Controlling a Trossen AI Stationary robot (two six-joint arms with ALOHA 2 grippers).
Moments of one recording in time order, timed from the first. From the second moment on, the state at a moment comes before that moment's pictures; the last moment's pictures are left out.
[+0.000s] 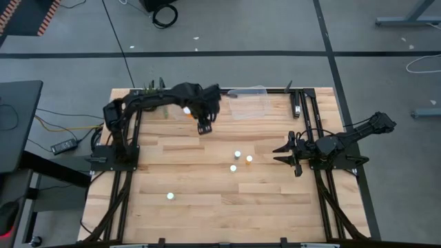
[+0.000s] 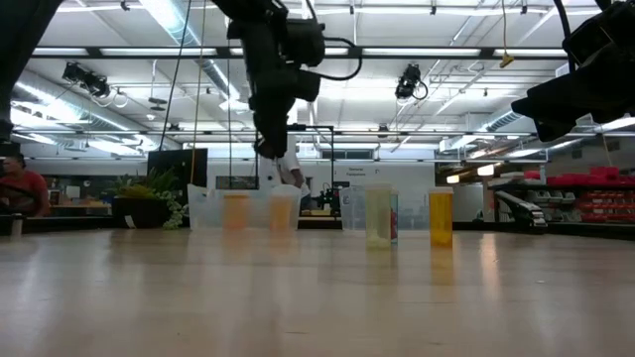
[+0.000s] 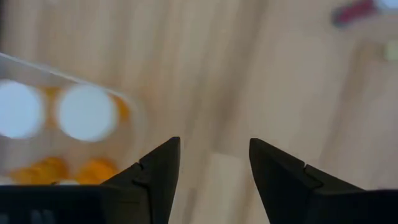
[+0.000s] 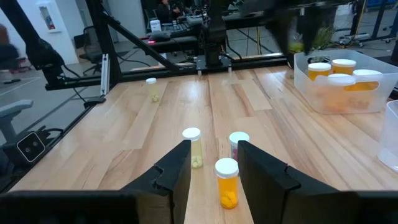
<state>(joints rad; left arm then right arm) 0.35 1.86 1.61 -1.06 0.03 0.13 0.38 0.20 0.01 0.05 0.36 0.16</state>
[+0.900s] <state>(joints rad) -0.41 1.79 1.39 -1.29 0.07 -0.61 0.38 0.20 0.01 0.05 0.36 0.16</state>
